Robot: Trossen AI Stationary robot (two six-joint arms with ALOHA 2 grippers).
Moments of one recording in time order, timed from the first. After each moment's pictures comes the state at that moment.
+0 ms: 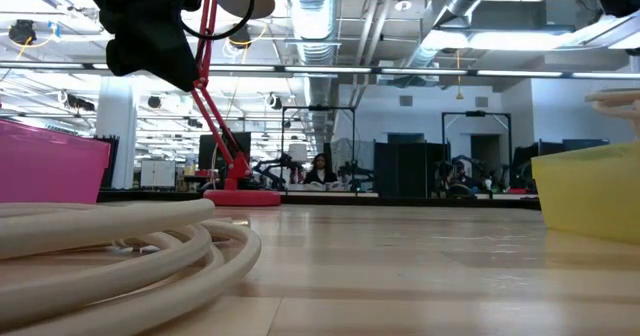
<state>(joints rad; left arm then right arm) -0.37 1.20 0.83 -0.57 -0.42 -0.82 0.76 1.33 1.04 -1.47 0.11 1.79</state>
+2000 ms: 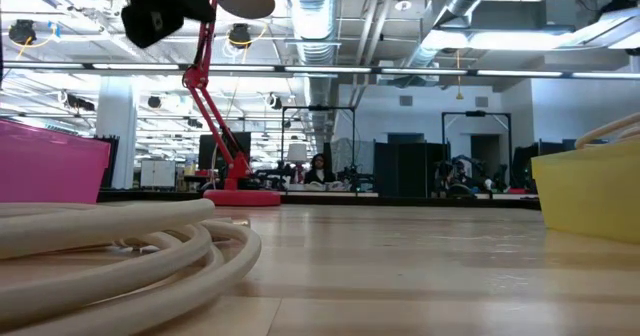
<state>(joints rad) -0.47 1.20 0.85 -0.35 -0.40 -0.67 0.49 1.33 1.41 -0.71 0.32 0.76</state>
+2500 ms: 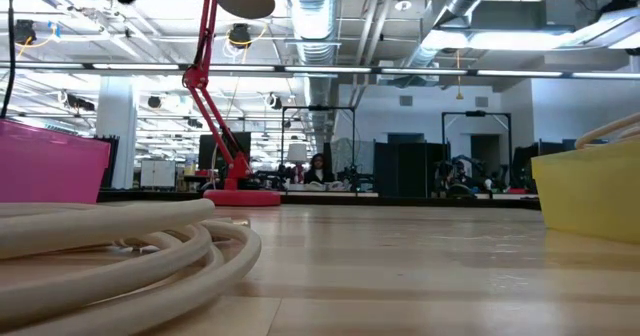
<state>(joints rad) -0.64 1.21 0.95 -0.42 -0.45 -0.61 0.48 1.33 1.40 -0.81 0.37 0.80</state>
